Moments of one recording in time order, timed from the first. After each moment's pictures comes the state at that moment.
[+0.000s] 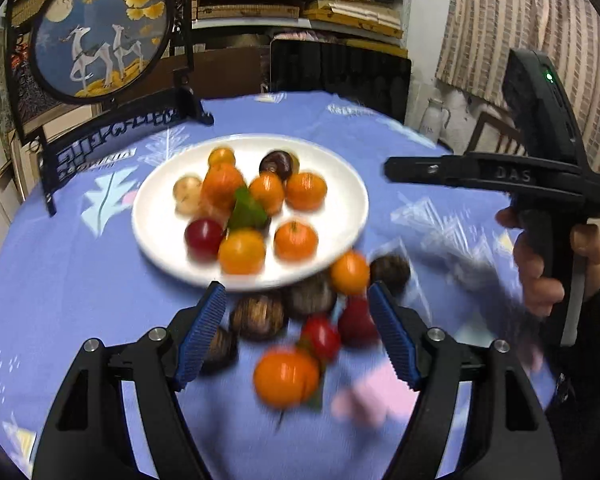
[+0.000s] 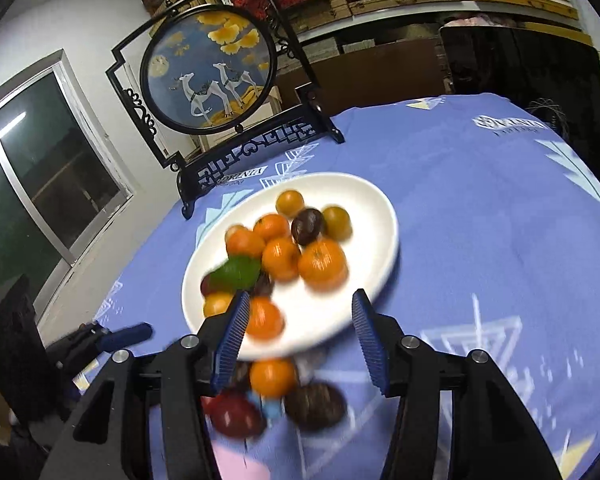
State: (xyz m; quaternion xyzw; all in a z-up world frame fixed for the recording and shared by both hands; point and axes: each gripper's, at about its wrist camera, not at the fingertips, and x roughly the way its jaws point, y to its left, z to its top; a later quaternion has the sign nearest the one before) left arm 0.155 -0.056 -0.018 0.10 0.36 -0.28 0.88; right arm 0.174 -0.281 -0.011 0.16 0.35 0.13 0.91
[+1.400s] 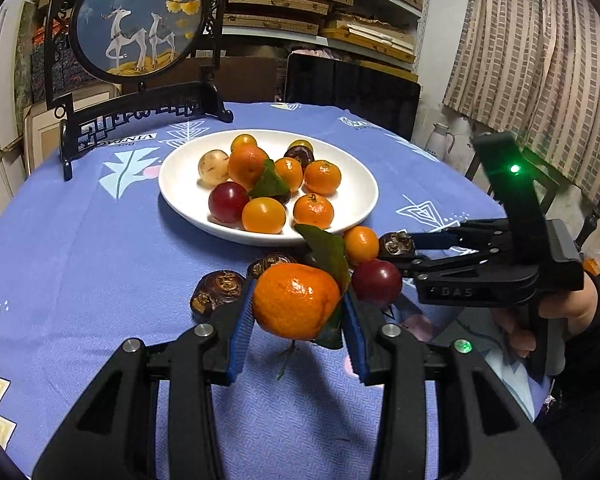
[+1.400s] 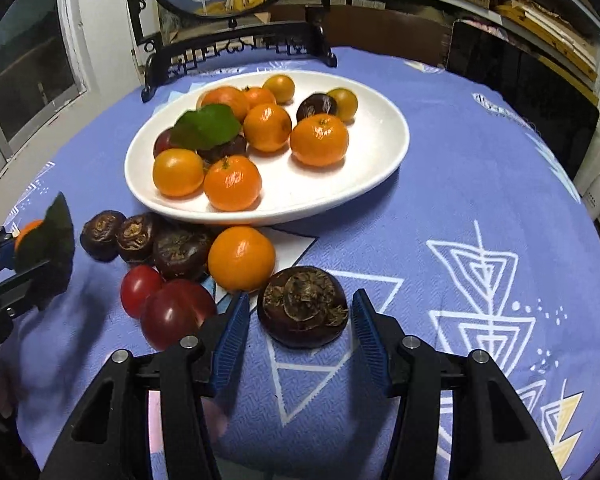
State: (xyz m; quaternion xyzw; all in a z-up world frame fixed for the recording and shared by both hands) left arm 0.132 -0.022 -0.038 0.04 0.33 -0.28 0.90; right arm 0.163 -0.216 -0.068 -0.01 0.46 0.06 0.89
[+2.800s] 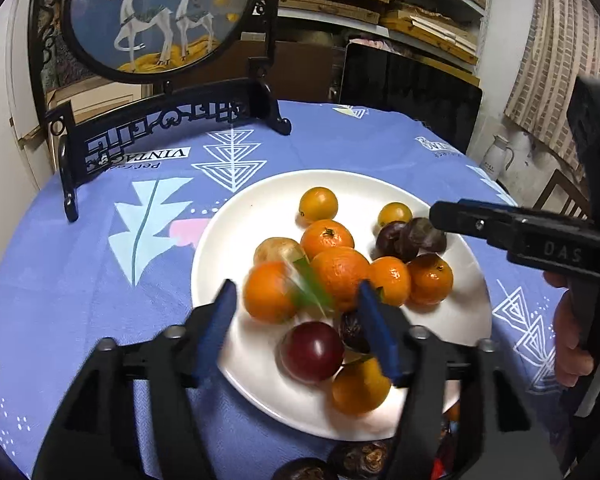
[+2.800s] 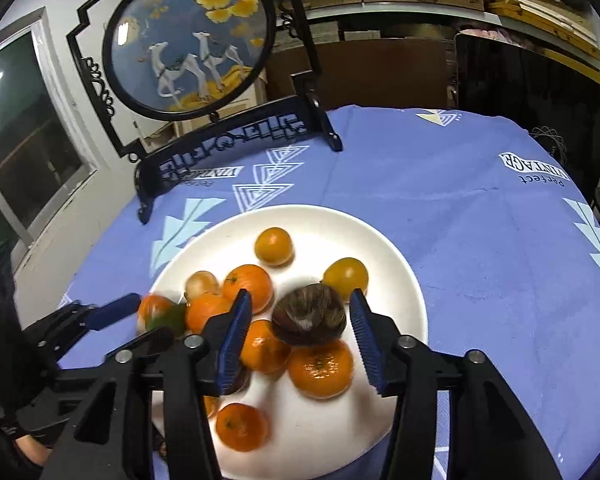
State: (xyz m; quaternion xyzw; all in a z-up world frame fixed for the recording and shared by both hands) left arm 0.293 -0.043 -0.017 0.02 0.37 -0.19 0.91; right arm 0.295 -0.242 -0.001 0.09 0.40 0.09 0.91
